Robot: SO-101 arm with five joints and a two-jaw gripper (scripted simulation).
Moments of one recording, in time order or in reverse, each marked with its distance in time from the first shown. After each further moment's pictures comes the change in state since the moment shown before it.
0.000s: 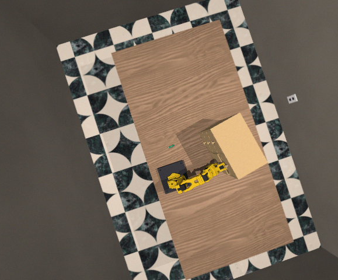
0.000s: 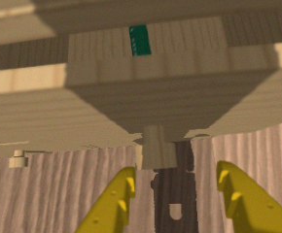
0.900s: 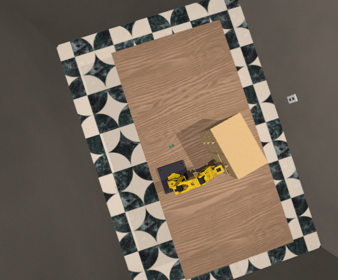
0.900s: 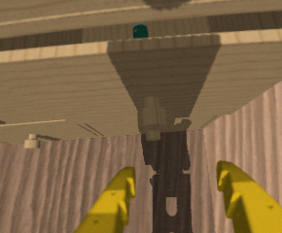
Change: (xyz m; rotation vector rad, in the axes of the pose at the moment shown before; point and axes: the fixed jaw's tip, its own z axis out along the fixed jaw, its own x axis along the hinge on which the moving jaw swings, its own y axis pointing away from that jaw) arm 0.000 0.000 -0.034 0.000 -0.025 -0.020
